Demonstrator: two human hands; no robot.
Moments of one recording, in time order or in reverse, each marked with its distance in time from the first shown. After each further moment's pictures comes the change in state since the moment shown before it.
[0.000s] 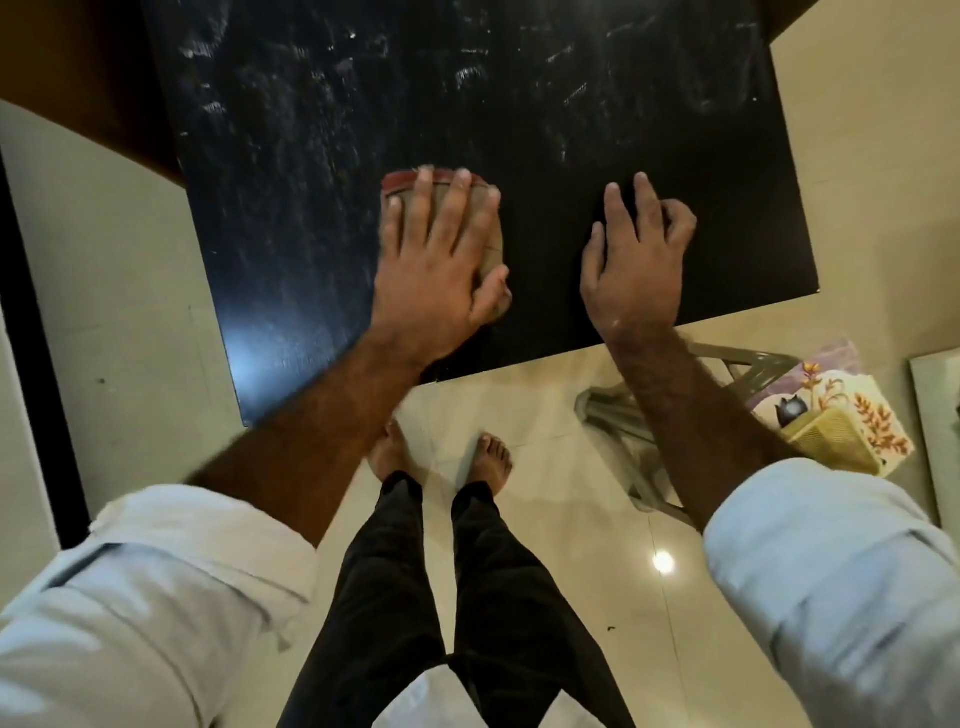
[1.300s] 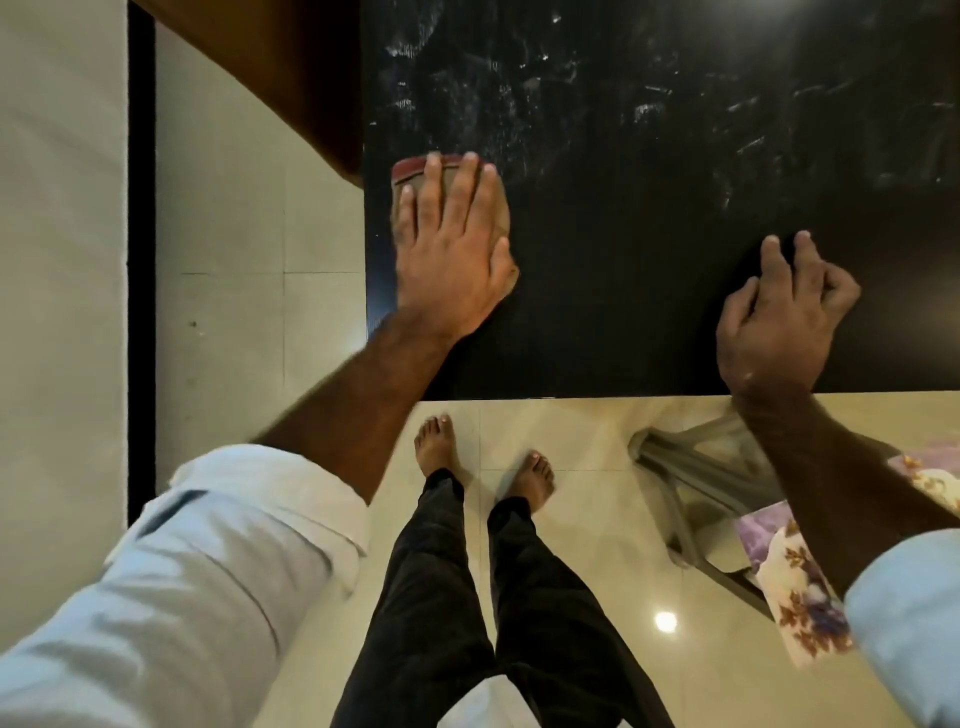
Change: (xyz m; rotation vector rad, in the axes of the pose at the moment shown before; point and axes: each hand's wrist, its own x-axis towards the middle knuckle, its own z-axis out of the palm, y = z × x) left_hand -0.026 -0.116 -0.022 -0.026 -0.006 -0.321; right_hand -0.001 0.001 0.012 0.057 0.064 -0.037
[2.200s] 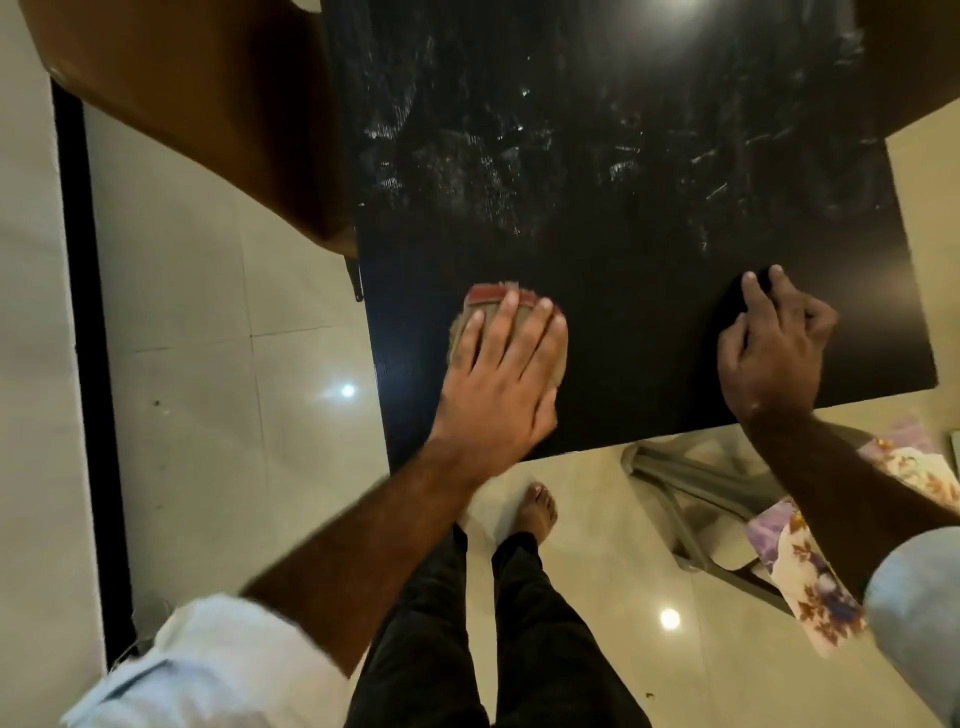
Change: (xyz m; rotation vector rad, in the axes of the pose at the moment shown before) left_hand -0.054 0.008 0.011 -0.003 -0.091 0.420; right_hand -0.002 -0.013 -0.009 -0.022 -0.036 0.008
